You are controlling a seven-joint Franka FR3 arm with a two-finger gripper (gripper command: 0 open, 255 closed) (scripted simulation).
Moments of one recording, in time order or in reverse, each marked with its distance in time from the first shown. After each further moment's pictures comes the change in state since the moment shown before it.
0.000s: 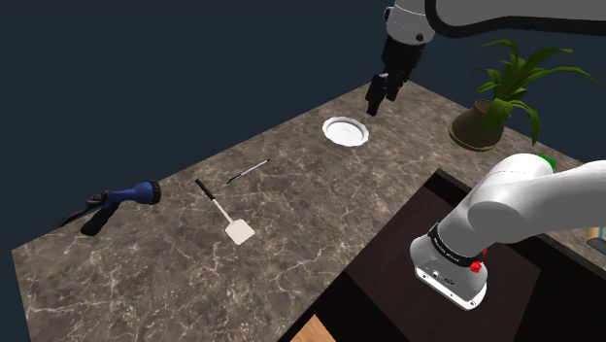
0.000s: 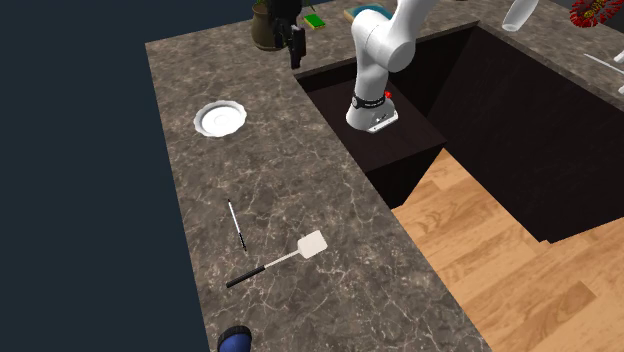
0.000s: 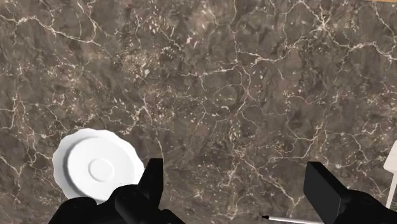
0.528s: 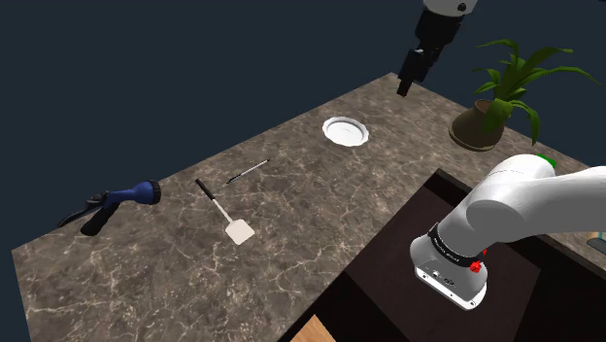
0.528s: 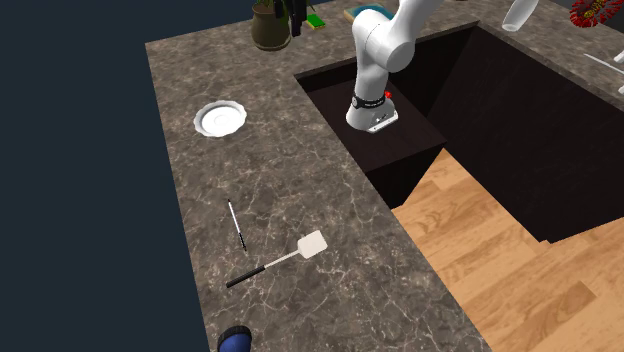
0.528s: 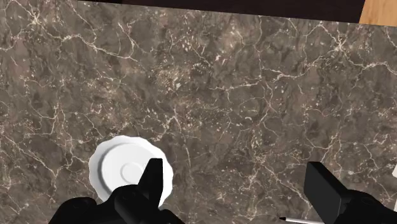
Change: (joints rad) arm -0.035 -0.071 -0.097 0.078 -0.070 -0.152 -0.114
